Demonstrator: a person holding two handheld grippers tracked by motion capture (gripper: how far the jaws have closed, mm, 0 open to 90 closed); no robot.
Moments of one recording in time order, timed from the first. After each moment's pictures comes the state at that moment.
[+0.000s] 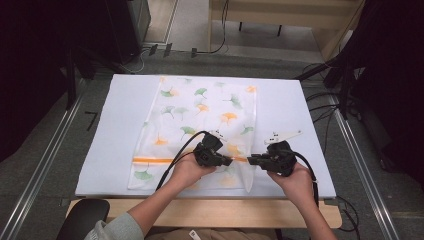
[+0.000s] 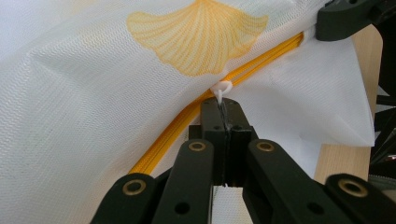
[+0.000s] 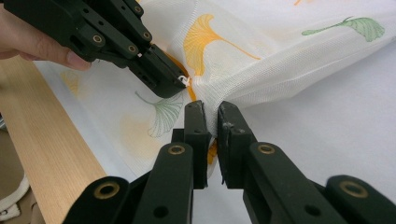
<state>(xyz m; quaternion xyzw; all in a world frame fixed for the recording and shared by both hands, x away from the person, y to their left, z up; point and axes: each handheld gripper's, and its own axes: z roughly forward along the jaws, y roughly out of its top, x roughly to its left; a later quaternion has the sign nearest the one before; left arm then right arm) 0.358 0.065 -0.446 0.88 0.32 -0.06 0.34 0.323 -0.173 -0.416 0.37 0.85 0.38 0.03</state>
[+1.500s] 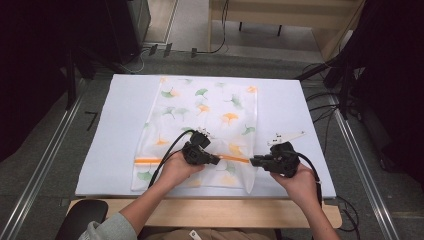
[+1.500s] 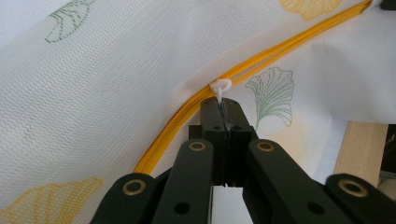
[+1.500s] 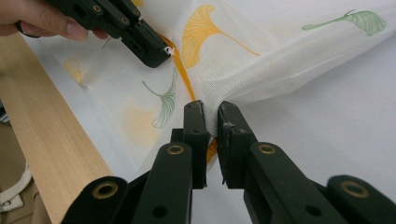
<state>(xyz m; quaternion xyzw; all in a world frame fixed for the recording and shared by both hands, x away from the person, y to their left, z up) 0.366 0.098 -0.452 0.87 0.36 -0.07 0.32 0.321 -0.181 -0.417 0.37 0.85 0.38 0.03</state>
